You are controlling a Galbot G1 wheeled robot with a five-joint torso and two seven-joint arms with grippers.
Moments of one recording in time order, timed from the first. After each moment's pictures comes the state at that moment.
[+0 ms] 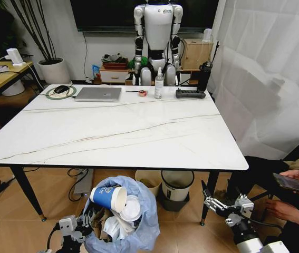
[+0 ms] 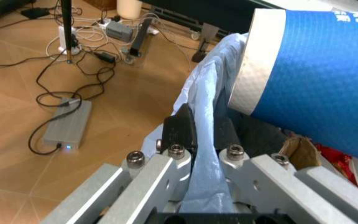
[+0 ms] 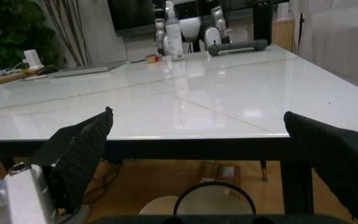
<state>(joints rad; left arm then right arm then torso) 1.98 -1.29 -0.56 -2.18 -0.53 -0.03 -0.09 -1.91 1.26 0.57 2.19 0.40 0.25 -0.08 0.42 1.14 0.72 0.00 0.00</state>
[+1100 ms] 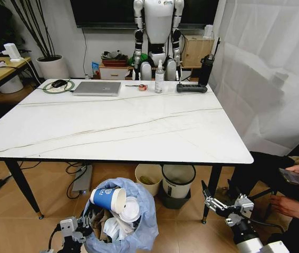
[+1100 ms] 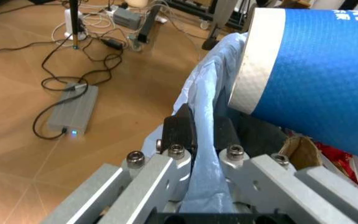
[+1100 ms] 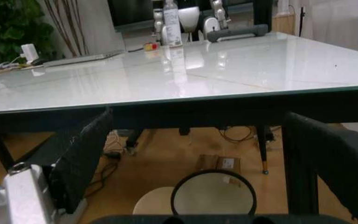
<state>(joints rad) 1.96 -1.30 -0.57 -2.13 -0.53 -0.03 -0.08 -1.91 1.26 0.57 2.19 0.40 0.25 -0.08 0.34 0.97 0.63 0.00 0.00</state>
